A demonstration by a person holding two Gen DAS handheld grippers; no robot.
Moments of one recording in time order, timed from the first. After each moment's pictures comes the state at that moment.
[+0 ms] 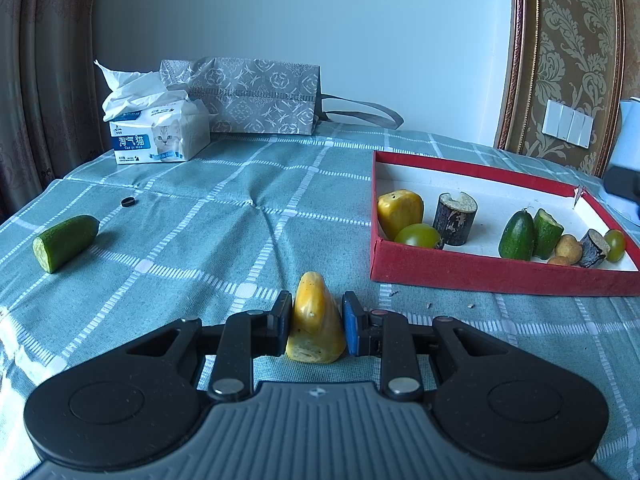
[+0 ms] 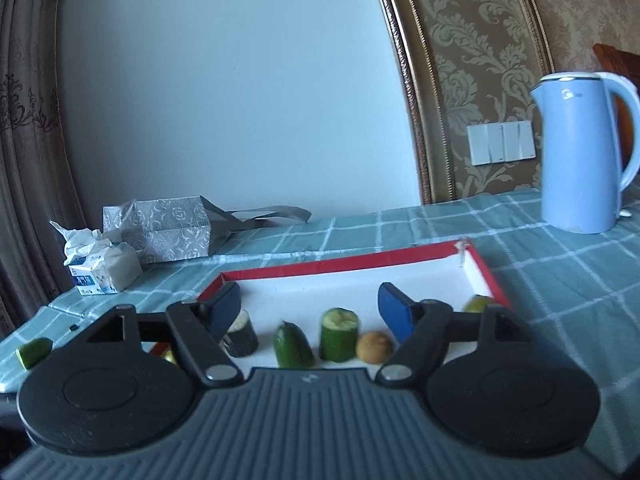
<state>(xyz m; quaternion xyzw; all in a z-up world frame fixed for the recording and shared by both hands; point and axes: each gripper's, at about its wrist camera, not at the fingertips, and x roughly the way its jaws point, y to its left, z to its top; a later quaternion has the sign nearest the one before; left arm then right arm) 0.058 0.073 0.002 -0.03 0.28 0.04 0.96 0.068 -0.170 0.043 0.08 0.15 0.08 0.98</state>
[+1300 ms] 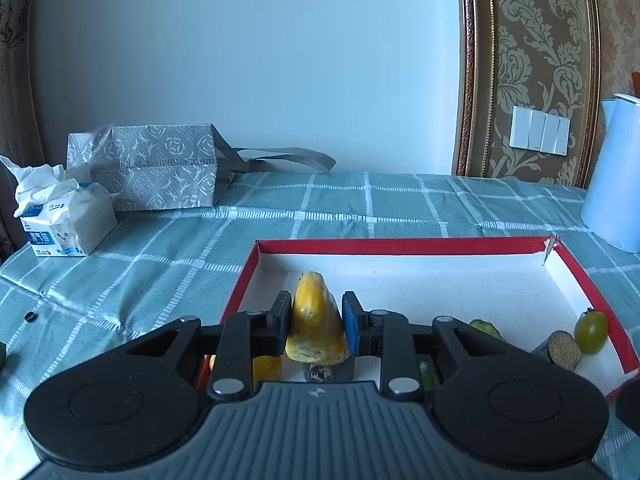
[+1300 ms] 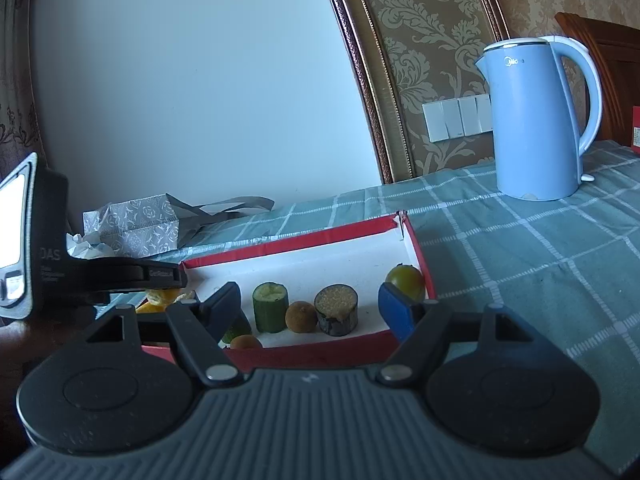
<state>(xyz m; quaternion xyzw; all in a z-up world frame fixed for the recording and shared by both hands) 0.163 -0.025 0.042 0.01 0.26 0.02 0.97 0.055 -0.226 0.029 0.12 0.17 0.06 0.98</state>
